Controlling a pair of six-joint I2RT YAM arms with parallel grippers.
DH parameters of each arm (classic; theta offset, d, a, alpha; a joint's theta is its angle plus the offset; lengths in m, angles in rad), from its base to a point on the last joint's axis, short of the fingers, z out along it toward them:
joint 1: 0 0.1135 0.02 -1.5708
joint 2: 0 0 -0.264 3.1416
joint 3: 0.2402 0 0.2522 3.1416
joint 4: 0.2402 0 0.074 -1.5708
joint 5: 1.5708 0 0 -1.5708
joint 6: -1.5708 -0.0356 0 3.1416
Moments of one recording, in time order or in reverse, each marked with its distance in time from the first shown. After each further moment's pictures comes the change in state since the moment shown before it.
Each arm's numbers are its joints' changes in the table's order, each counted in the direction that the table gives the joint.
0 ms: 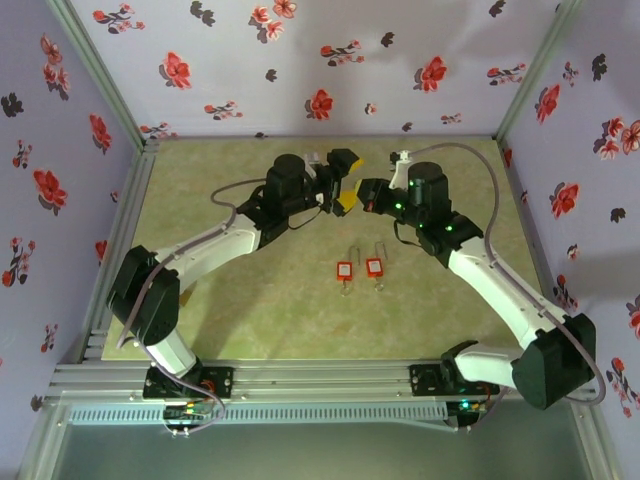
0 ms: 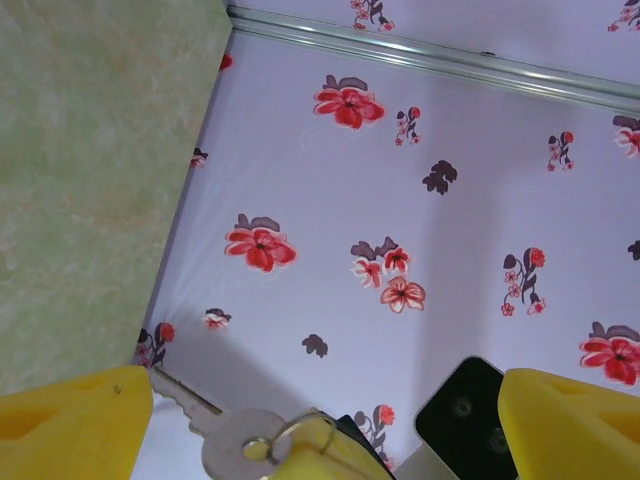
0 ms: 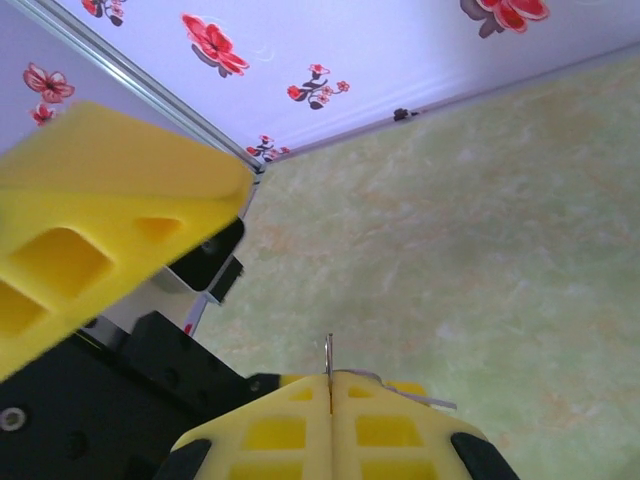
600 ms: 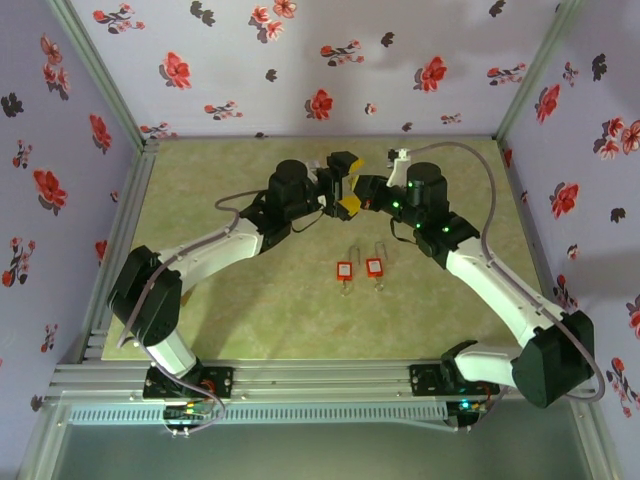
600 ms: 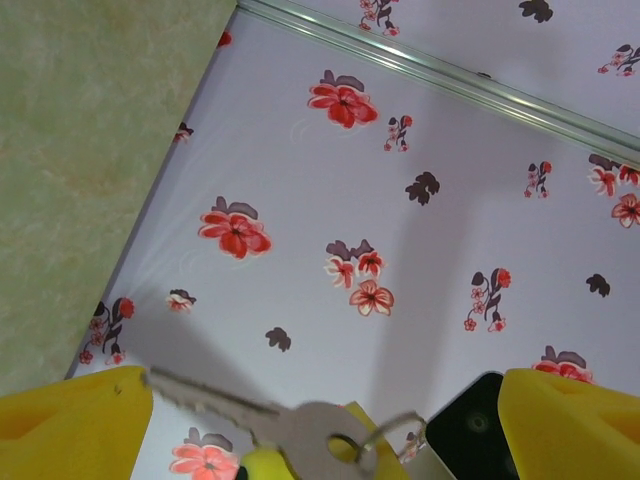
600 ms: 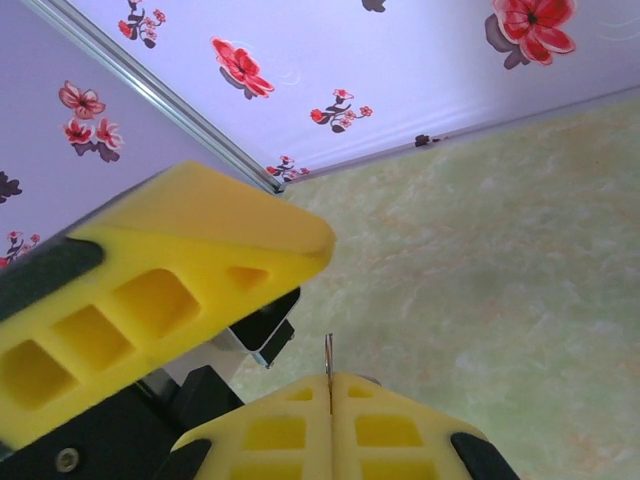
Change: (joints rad) left arm -0.019 0.000 -0.029 -0.051 -0.019 0.154; right arm 0.016 0.010 -0.018 -0.084 0.012 0.001
